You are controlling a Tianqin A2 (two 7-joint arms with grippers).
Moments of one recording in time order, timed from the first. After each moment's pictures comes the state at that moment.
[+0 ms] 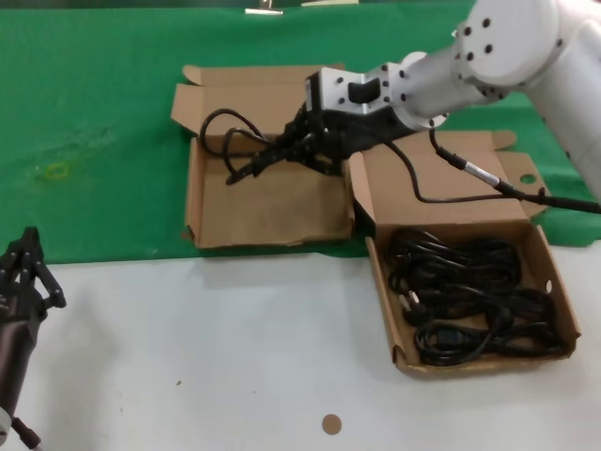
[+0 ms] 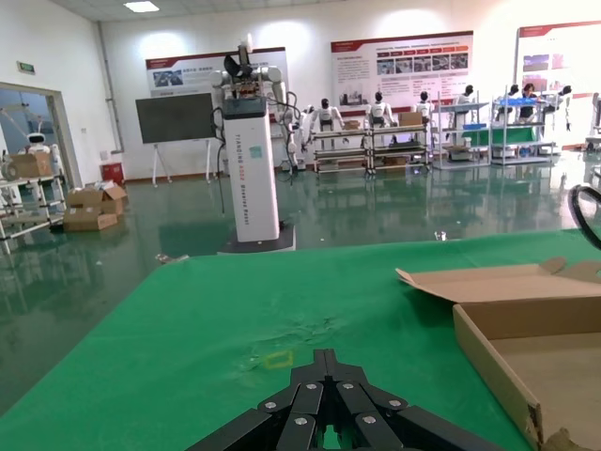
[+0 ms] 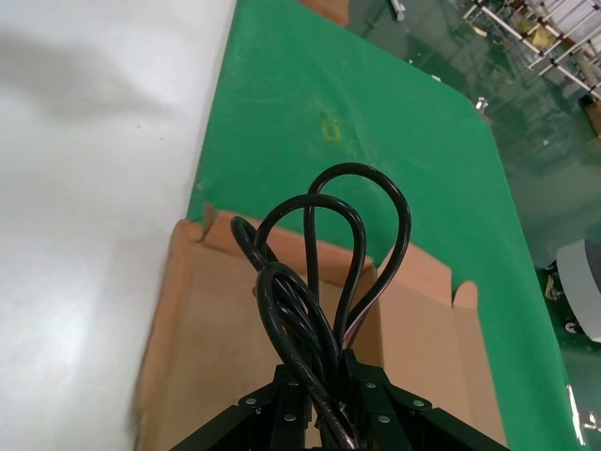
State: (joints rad) left arm 0.00 -0.30 1.60 -1.60 -1.80 0.00 0.00; right arm 1.24 0.27 -2.21 0.87 1.13 -1.03 0.03
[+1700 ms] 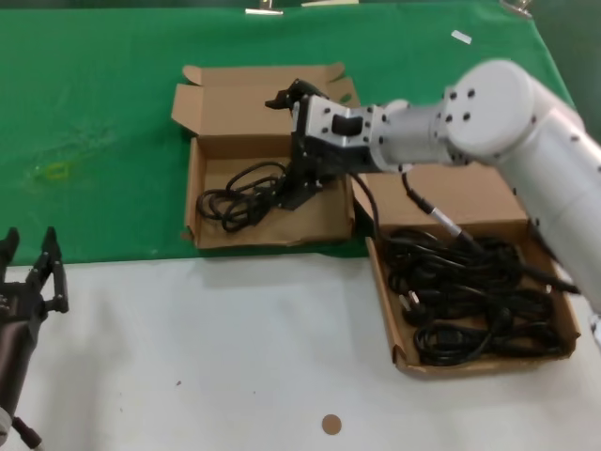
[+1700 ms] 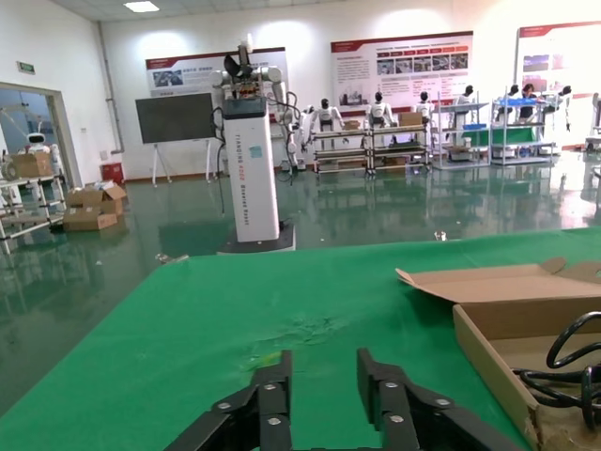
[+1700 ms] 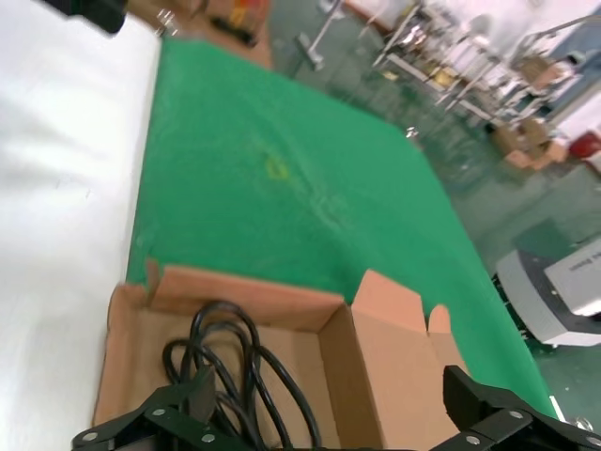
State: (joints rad) left arm 0.00 -0.30 1.60 -1.60 -1.80 0.00 0.00; right arm 1.10 0.20 -2.13 0.78 1.25 -0.78 -0.08
